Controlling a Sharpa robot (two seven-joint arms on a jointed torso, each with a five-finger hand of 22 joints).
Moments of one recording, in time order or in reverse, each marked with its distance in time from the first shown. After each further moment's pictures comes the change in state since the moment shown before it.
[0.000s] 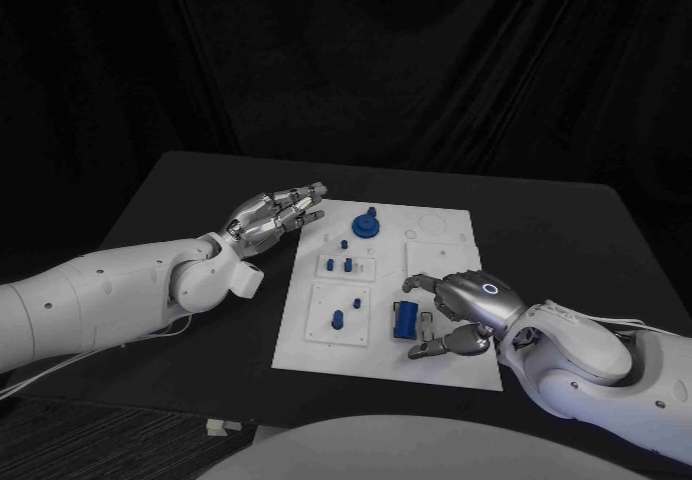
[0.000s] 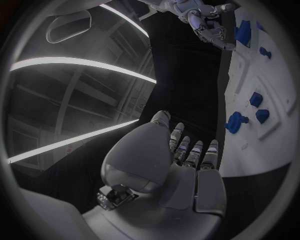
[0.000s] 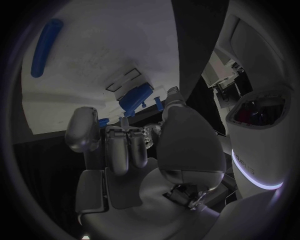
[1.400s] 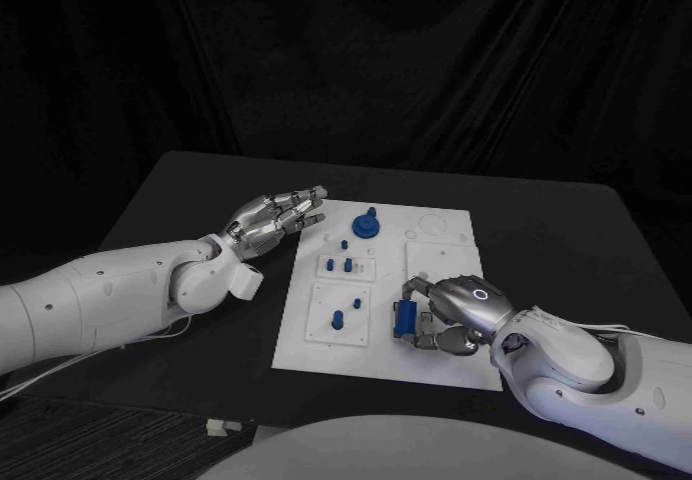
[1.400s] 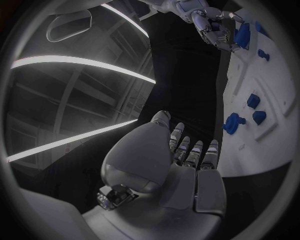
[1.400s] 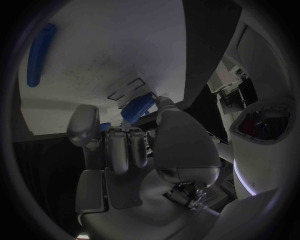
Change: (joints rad) left arm -0.005 0.002 0.000 -0.004 0.000 0.014 -0.013; left_hand 0.000 0.000 0.003 -0.003 0.000 0.004 0.004 0.000 0.000 -0.004 0.004 0.000 0.000 0.000 0.000 0.000 0.000 0.000 0.000 0.000 0.000 0.000; right arm -0.027 0.042 0.000 -0.029 -0.066 0.006 -0.068; right_hand 0.036 0.169 0.118 -0.021 0.477 -0.085 -0.013 0.451 0.035 0.000 0.000 0.000 0.000 0.000 0.000 -0.008 0.000 0.016 0.000 0.000 -0.074 0.000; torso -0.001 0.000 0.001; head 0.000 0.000
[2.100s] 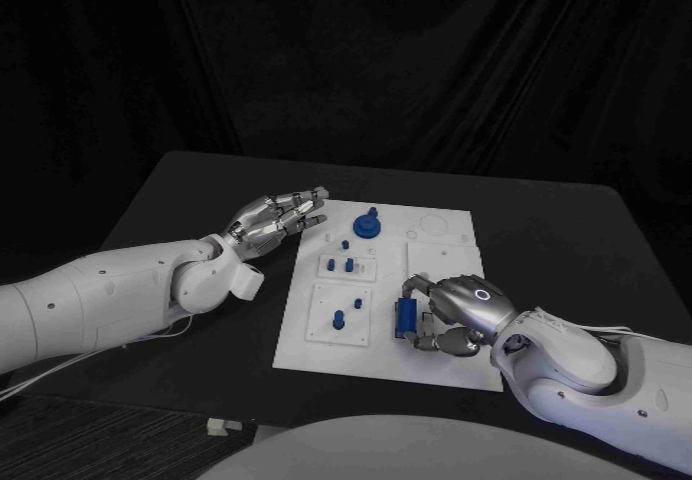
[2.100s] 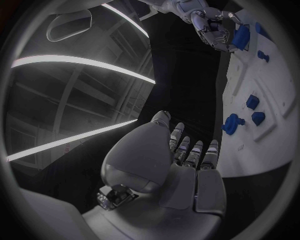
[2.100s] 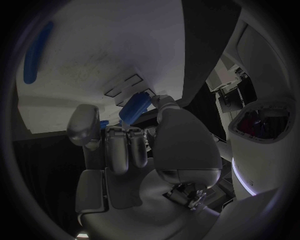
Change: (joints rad) left arm -0.001 0.000 0.000 -0.001 0.000 0.005 -0.004; left_hand 0.000 0.000 0.006 0.000 0.000 0.000 0.000 0.004 0.000 0.000 0.000 0.000 0.000 0.000 0.000 0.000 0.000 0.000 0.000 0.000 0.000 0.000; right arm -0.001 -0.003 0.000 0.004 0.002 -0.024 0.017; right_hand 0.005 -0.007 0.037 0.010 0.309 -0.010 0.006 0.064 -0.088 0.000 0.000 0.000 0.000 0.000 0.000 0.000 0.000 0.000 0.004 -0.004 -0.008 0.000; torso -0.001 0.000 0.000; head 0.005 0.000
